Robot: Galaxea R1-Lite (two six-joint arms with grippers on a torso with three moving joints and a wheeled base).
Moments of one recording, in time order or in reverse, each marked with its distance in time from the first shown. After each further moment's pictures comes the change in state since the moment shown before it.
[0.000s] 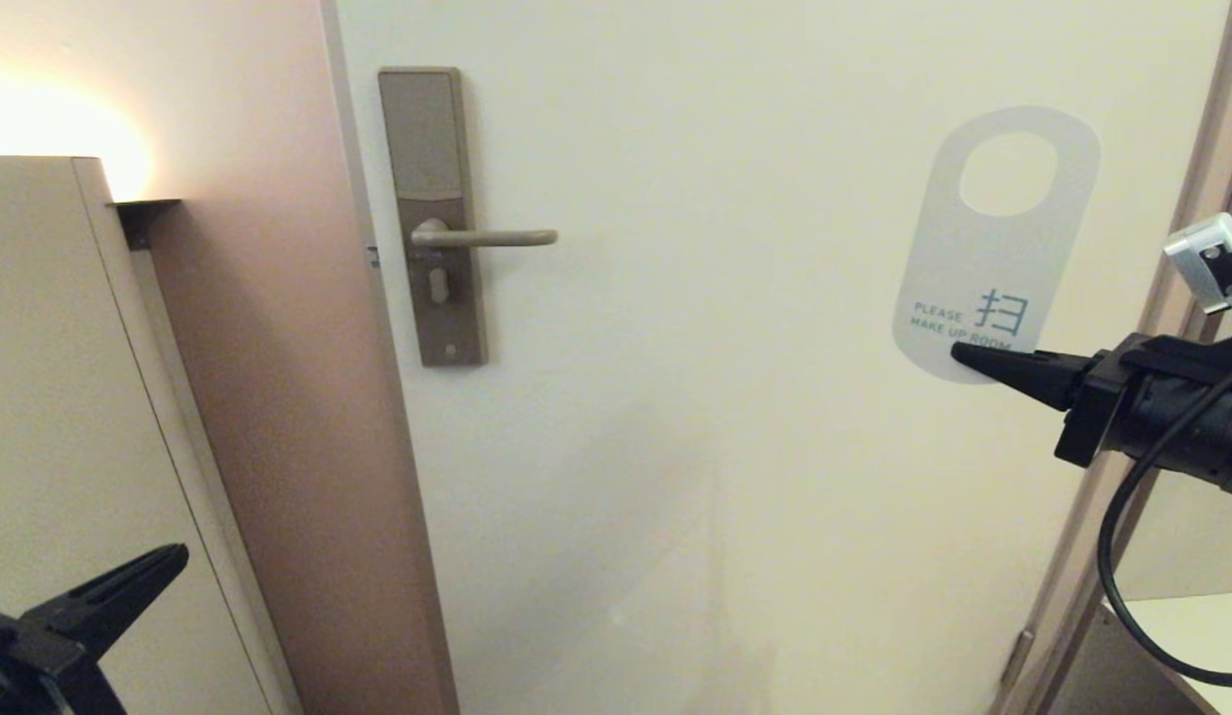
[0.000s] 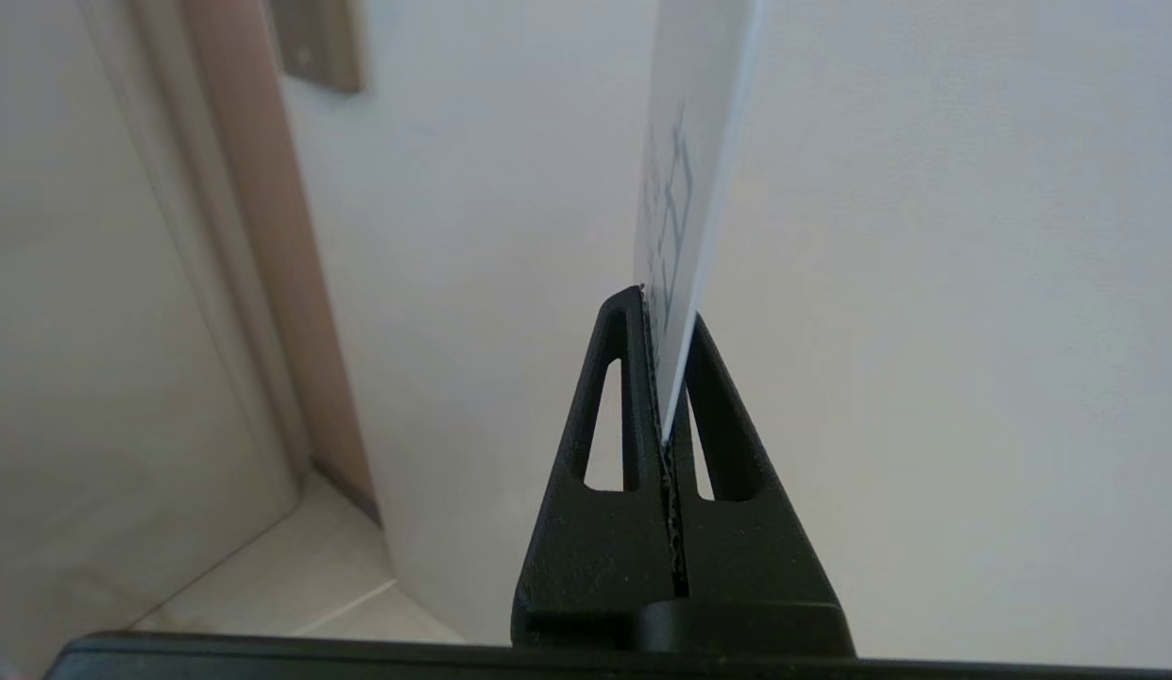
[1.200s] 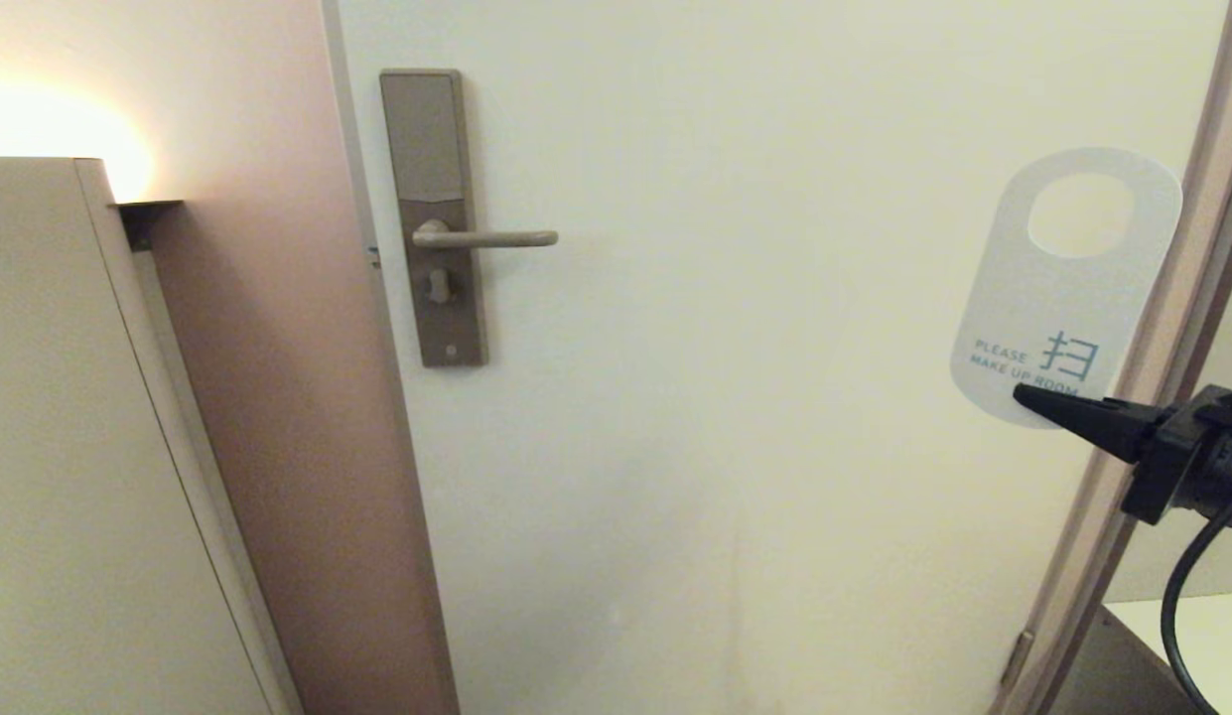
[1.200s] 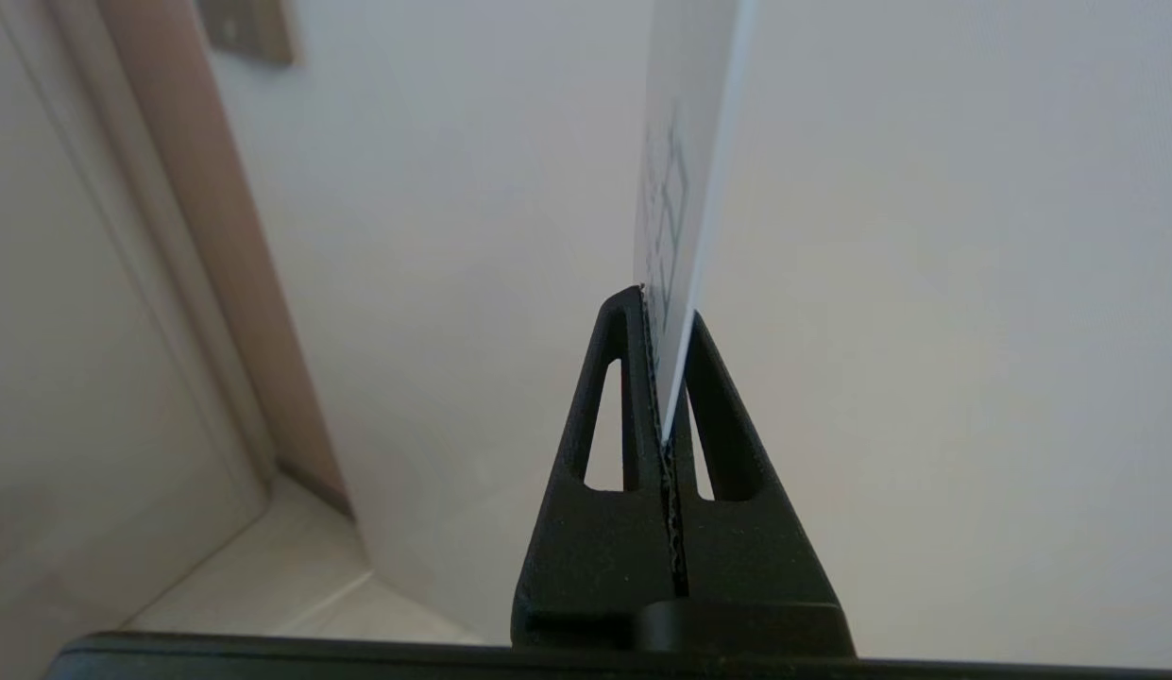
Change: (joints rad) left arm 0.036 -0.620 0.122 0.574 0.233 0.113; right arm -0.096 -0.128 0.152 0.000 0.001 0.003
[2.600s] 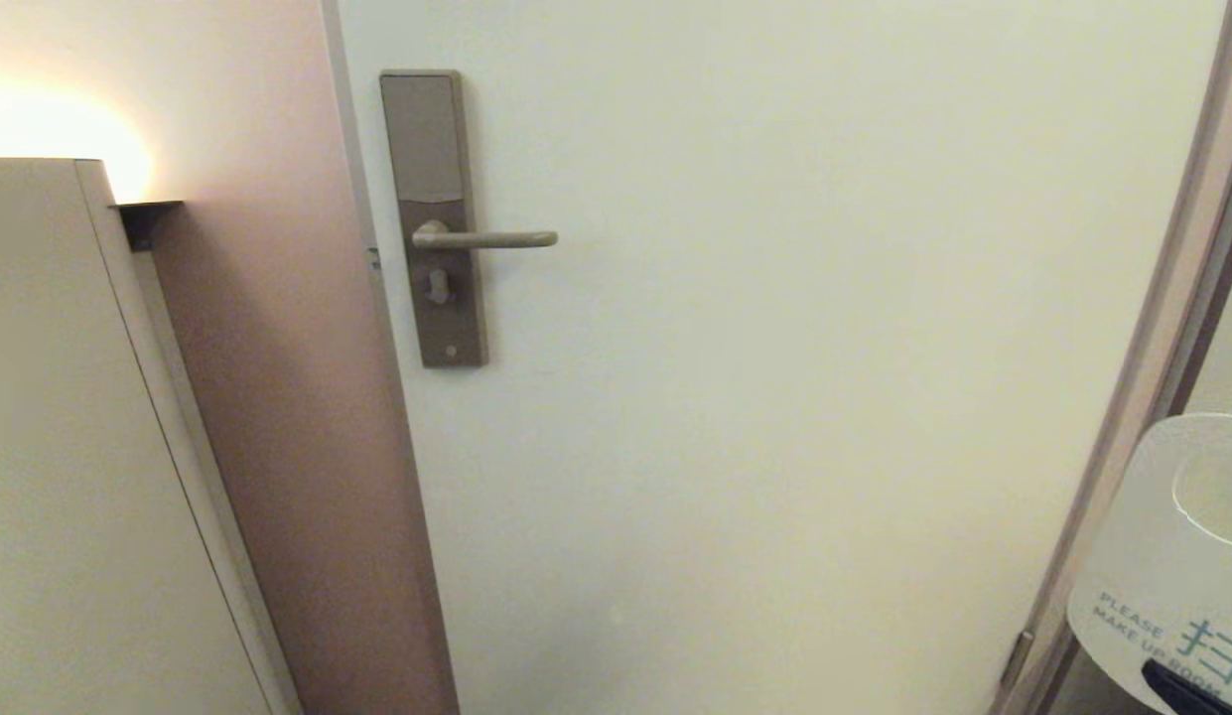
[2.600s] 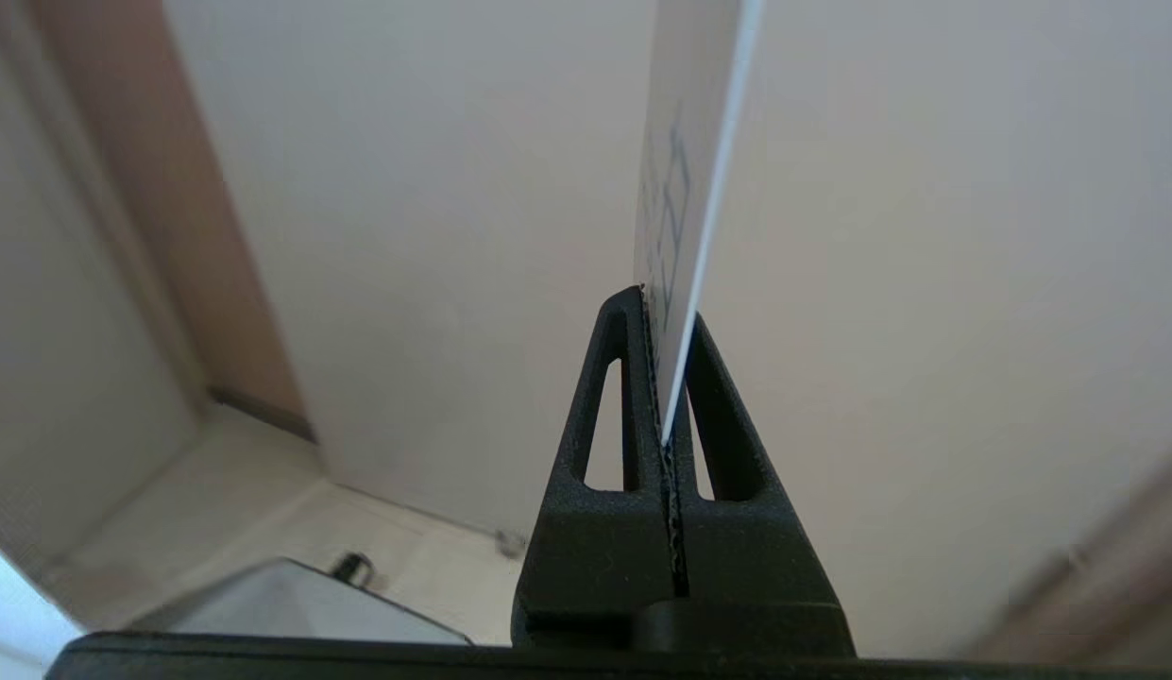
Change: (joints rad) left arm 0.000 -0.003 0.000 -0.002 0.004 -0.014; right arm 0.143 -0.653 0.479 0.220 -0.308 -0.004
